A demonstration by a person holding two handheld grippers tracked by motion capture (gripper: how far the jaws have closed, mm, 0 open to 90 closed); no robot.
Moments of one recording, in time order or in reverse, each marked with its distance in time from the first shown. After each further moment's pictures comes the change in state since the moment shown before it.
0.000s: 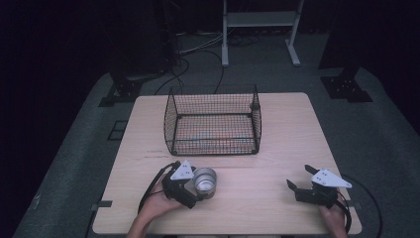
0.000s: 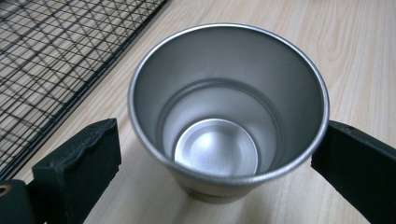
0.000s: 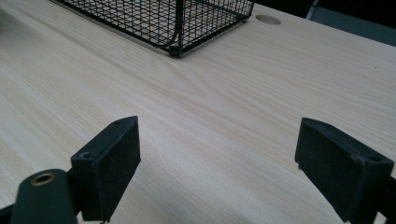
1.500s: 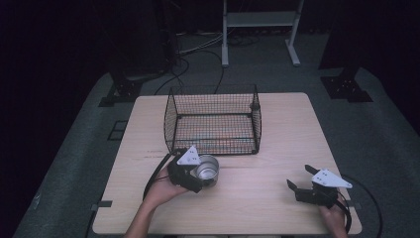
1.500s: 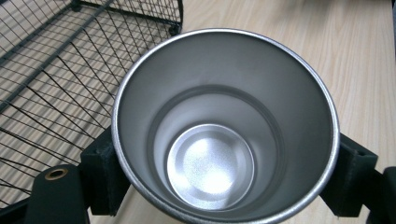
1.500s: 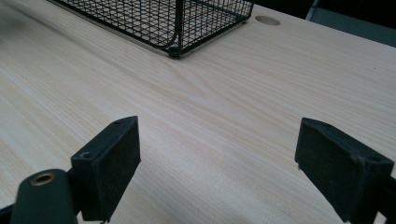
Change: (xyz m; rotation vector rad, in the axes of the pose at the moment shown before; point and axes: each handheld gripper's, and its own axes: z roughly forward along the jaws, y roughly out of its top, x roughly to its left) left arm 0.015 0.048 -0.012 -0.011 -0.006 0.027; right arm 0.000 0.000 0.000 -0.004 -0.001 0.003
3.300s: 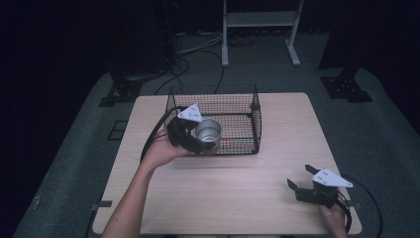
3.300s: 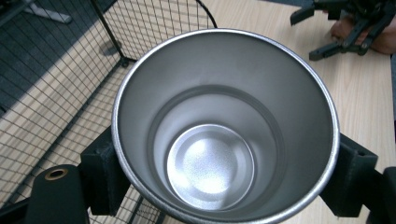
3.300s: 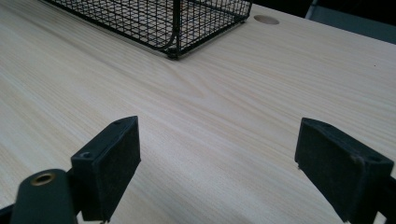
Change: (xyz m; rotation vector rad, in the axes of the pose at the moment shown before) left arm 0.057 0.093 -0.037 0.009 -0.003 0.023; right arm -0.002 0.000 0.000 -0.006 0.001 0.012
